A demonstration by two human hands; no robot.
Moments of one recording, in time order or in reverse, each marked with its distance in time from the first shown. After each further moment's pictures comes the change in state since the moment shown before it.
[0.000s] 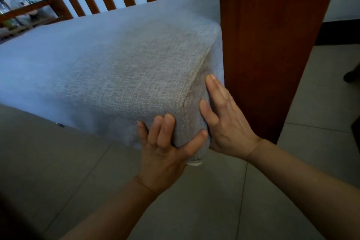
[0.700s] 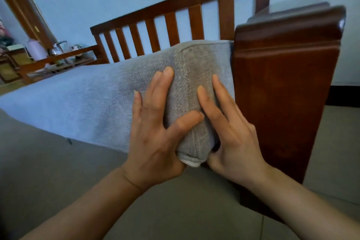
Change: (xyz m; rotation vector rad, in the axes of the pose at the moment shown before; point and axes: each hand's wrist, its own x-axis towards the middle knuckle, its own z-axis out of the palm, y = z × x) left_hand 0.143 -0.069 -0.058 -0.193 0.006 -0.052; right_hand 0.108 -0.007 -0.060 0.083 0.138 0.170
